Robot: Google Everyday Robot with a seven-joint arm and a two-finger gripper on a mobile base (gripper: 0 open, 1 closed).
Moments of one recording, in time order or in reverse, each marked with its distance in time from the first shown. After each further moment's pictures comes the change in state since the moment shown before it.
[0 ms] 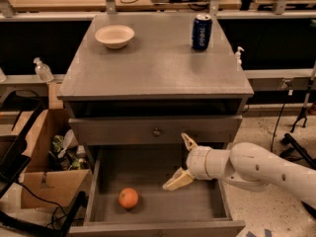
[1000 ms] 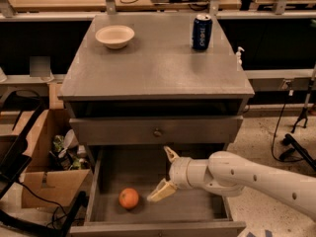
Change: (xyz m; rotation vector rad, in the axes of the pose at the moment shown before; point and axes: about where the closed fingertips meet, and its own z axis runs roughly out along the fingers) arm 0.016 0.045 0.068 -0.112 -0.027 0.042
